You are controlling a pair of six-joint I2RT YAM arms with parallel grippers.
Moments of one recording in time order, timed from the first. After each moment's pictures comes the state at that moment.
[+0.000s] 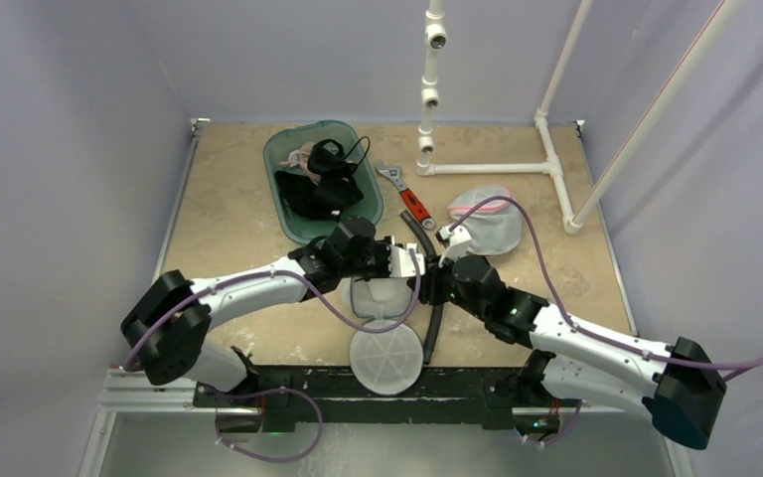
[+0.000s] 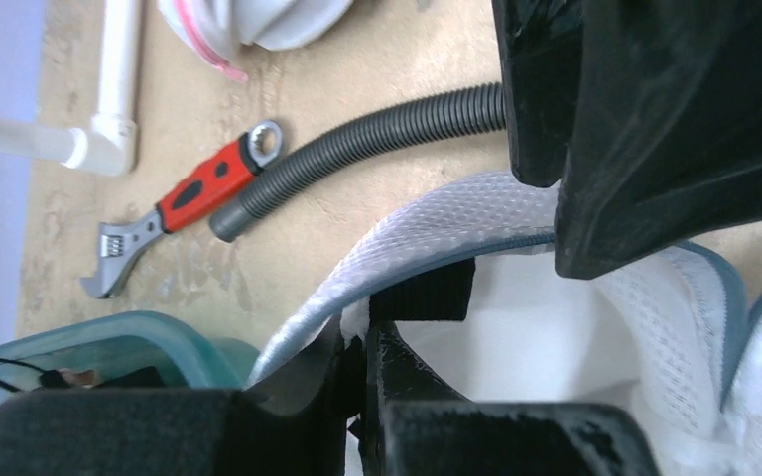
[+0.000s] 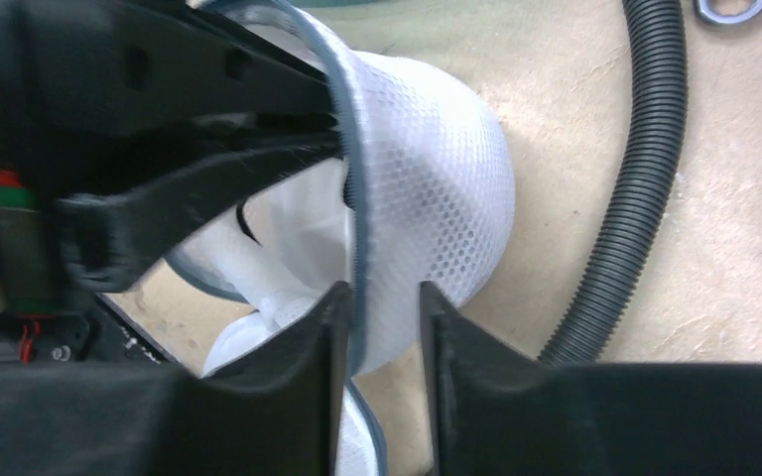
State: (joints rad) left arm -0.86 1.47 0.84 0.03 0.20 0.71; right arm 0.92 0.96 0.50 -0.01 0.16 0.53
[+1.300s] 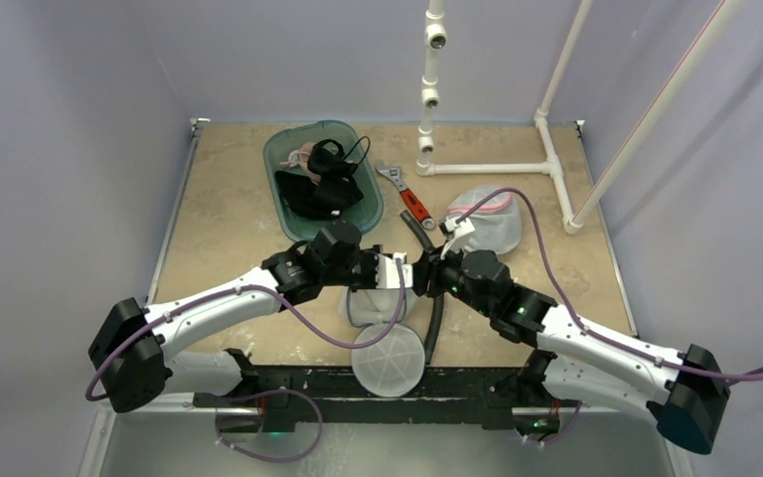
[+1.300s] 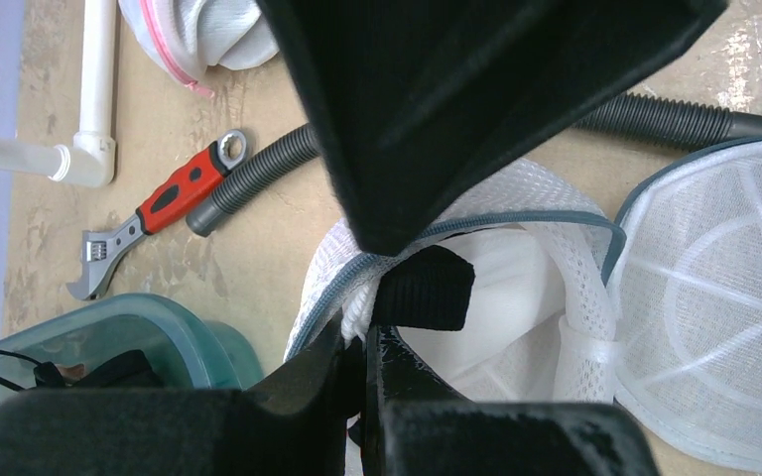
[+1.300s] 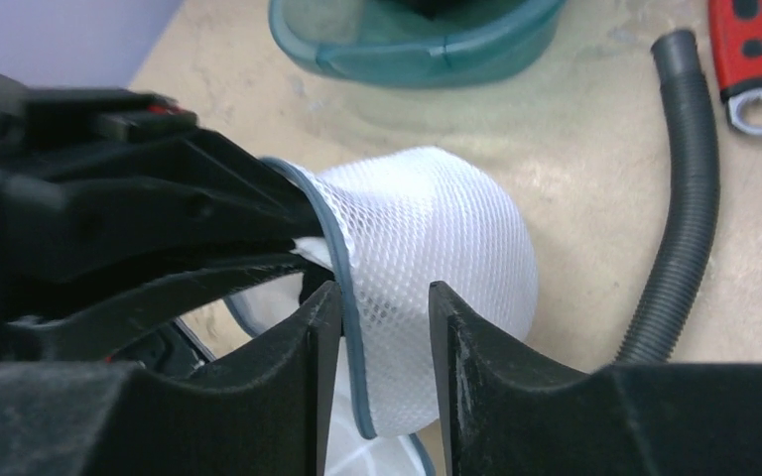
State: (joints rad) left arm -0.90 1.25 0.84 -0.20 0.25 0.69; right arm 0.92 0.89 0.56 0.04 0.13 0.51
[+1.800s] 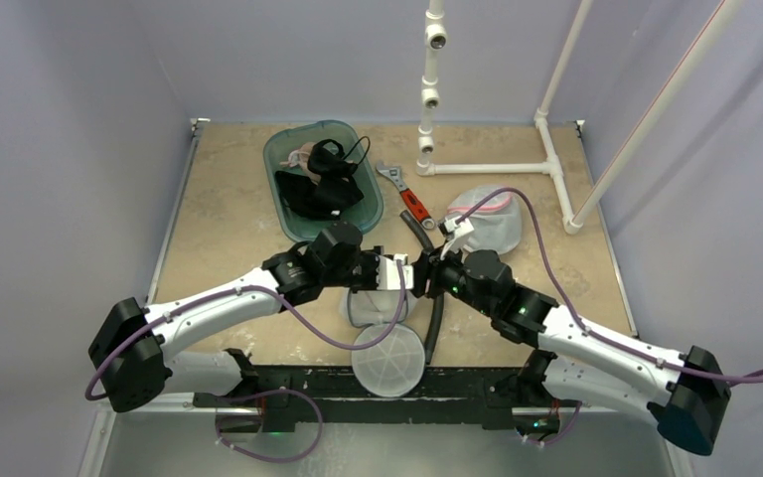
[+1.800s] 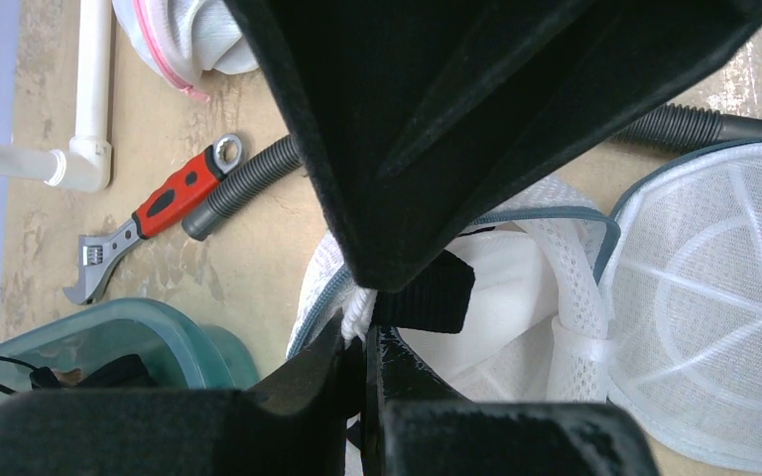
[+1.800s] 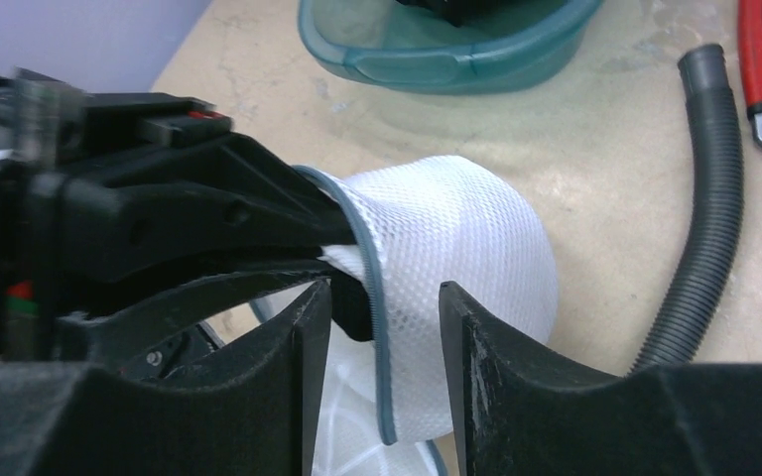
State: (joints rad) left arm -0.91 1.25 0.84 -0.20 0.25 0.68; right arm 0.92 0.91 0.56 0.04 0.10 0.50
